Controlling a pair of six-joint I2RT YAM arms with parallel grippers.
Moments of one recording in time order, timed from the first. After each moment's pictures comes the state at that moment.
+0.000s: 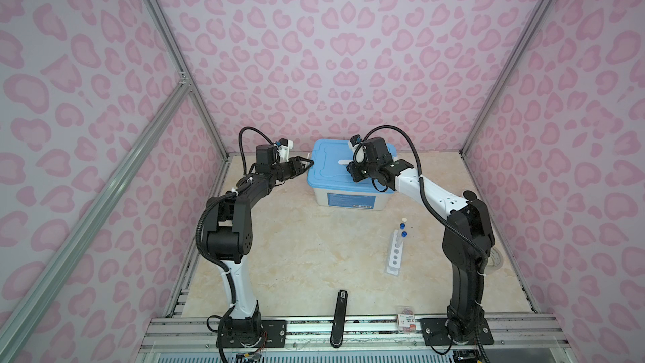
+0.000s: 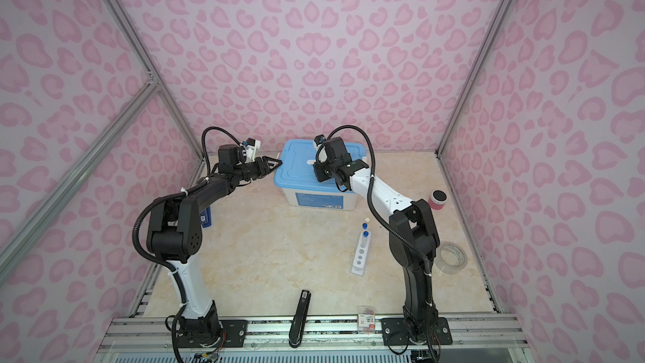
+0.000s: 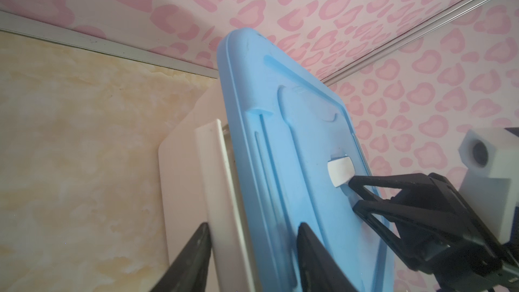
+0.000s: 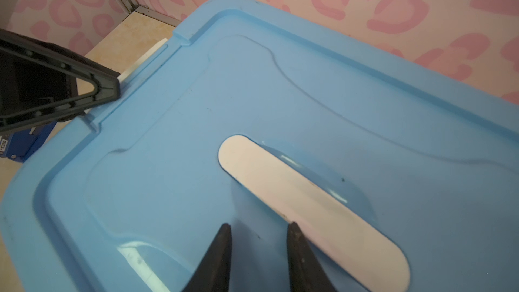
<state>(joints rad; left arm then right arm) -0.08 2.00 1.43 0.08 0.81 -0.53 0.52 2.00 1.74 -0.41 -0.06 0.07</state>
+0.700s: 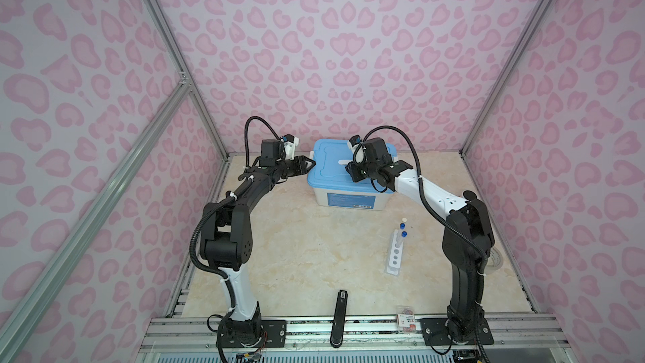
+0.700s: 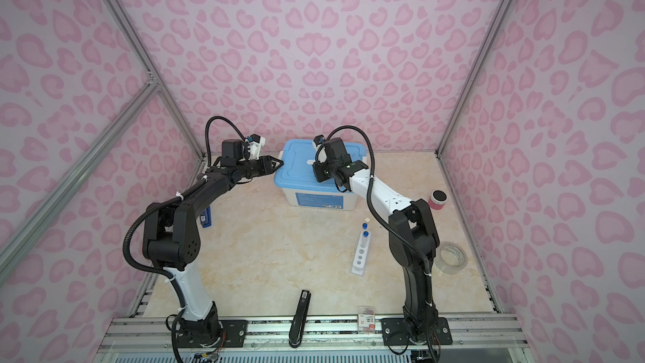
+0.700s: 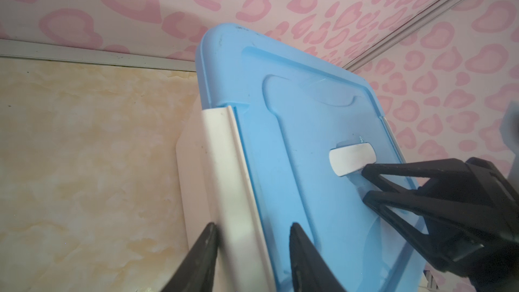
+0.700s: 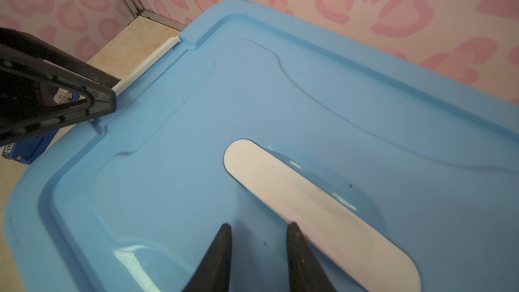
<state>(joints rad) -0.14 1.93 1.50 -0.16 0.64 -0.34 0.52 2.00 1.73 -0.38 -0.07 0.07</state>
